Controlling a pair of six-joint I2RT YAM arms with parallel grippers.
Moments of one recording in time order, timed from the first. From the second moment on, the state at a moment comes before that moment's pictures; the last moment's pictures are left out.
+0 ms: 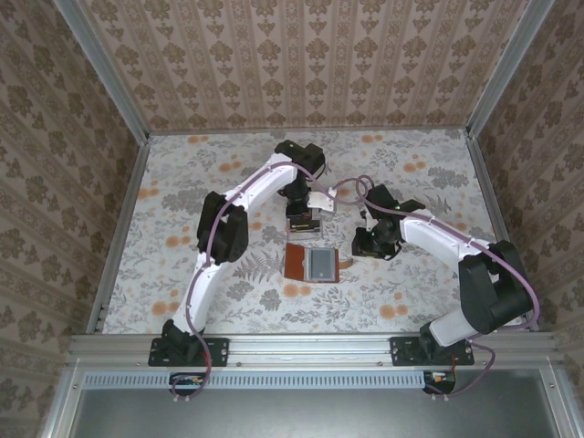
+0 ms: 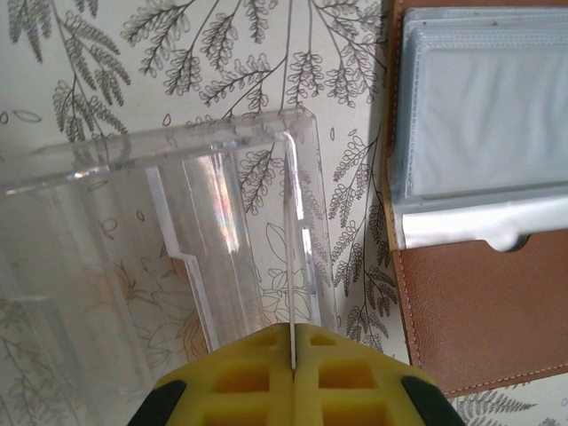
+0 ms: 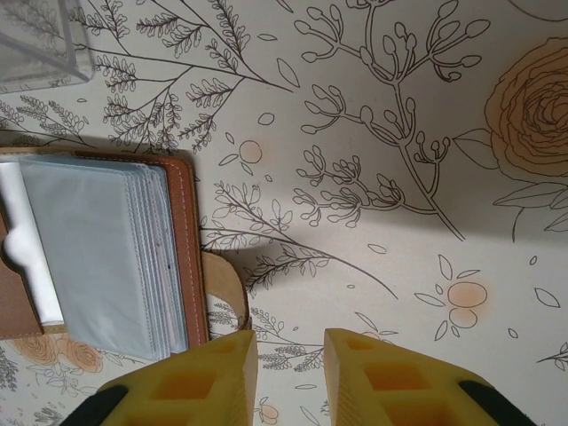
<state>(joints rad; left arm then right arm) -0.71 2.39 2.24 -1.47 0.23 0.99 0.37 1.50 0.94 -0.77 -0.21 0.47</state>
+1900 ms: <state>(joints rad) -0.71 2.33 2.11 -1.28 0.12 0.94 0.37 1.49 0.94 -0.77 -0.22 0.47</state>
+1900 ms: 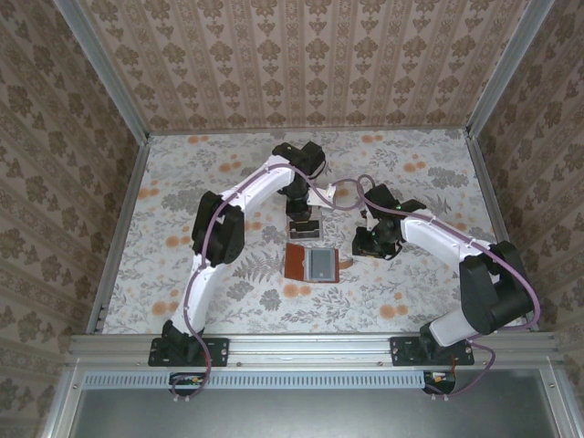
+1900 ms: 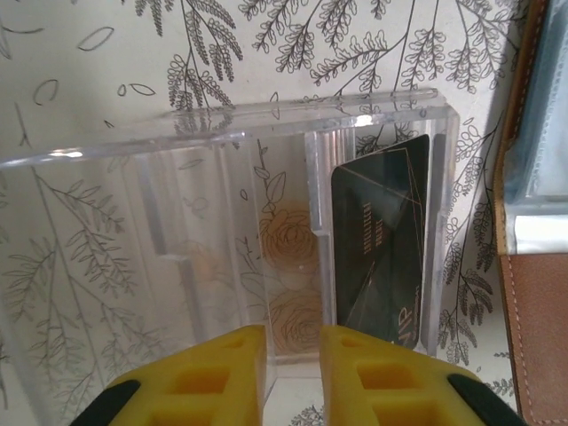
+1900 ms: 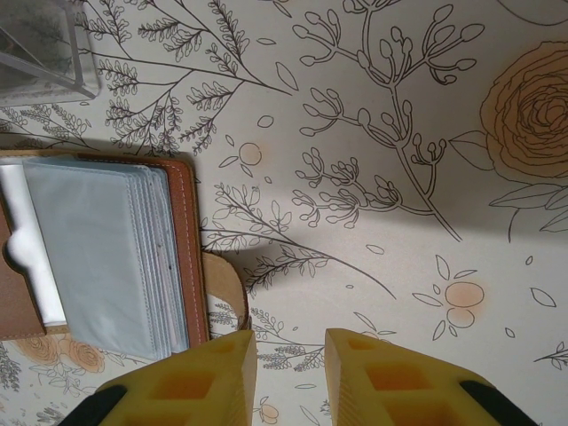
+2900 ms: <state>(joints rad) -0.75 1.87 1.66 -0.86 0.09 0.13 0.41 1.48 0.92 -0.65 -0.40 0.52</state>
